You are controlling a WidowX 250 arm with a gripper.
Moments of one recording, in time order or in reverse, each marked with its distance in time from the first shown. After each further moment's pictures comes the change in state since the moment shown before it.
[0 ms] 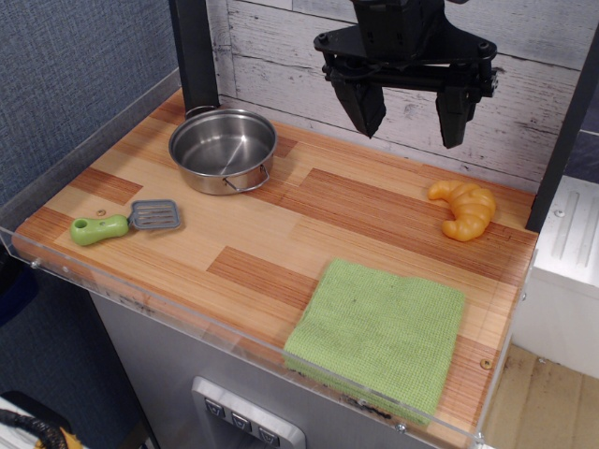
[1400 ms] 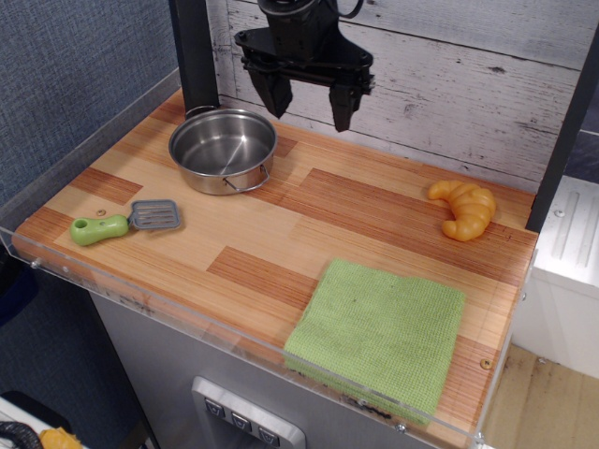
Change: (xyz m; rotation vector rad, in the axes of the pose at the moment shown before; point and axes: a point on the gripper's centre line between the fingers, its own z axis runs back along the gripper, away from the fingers) arm 0.027 0.111 -0.040 0.192 -0.003 0.025
